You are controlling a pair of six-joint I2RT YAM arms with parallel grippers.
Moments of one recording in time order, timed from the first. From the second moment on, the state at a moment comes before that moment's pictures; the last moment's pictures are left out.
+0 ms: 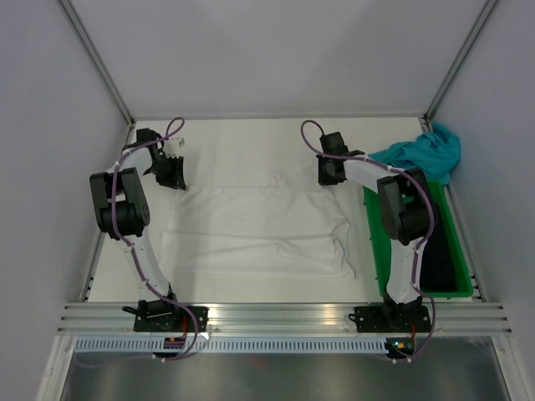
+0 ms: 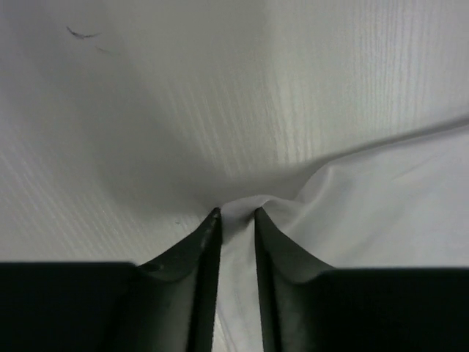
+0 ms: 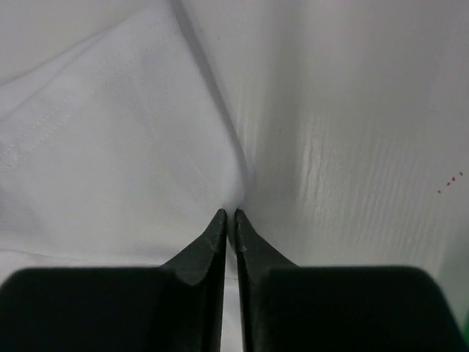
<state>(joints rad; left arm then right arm) 0.18 2.09 1.53 -0.68 0.35 0.34 0.33 2.05 1.40 -0.35 0.10 0.29</state>
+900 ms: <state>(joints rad) 0.22 1.66 1.06 -0.55 0.42 0.56 0.34 1.40 0.83 -0.32 0.02 0.38</state>
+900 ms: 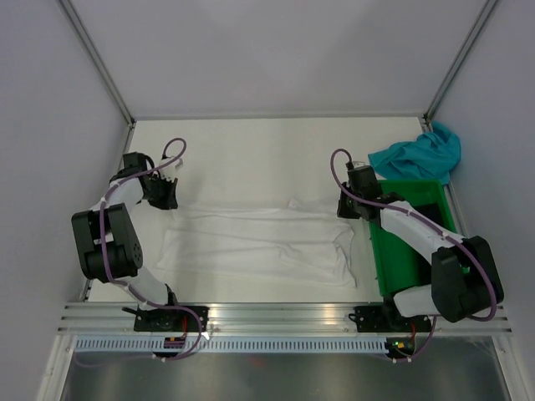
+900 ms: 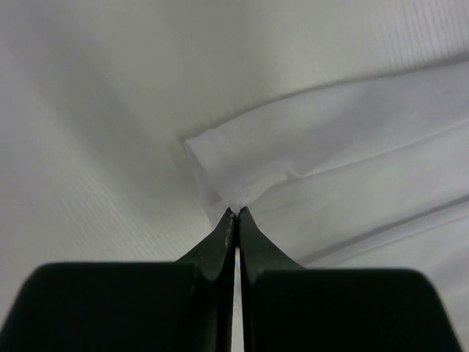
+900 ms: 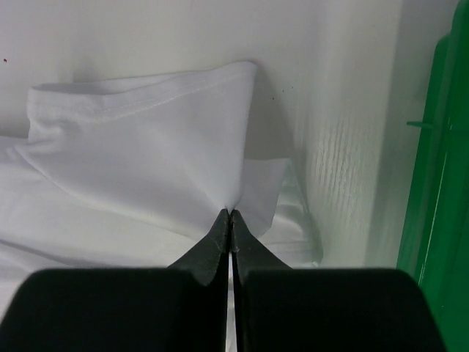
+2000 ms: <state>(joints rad) 0.33 1.47 0.90 -0.69 0.49 0.84 0.42 1.28 0.59 -0.29 0.07 0.49</state>
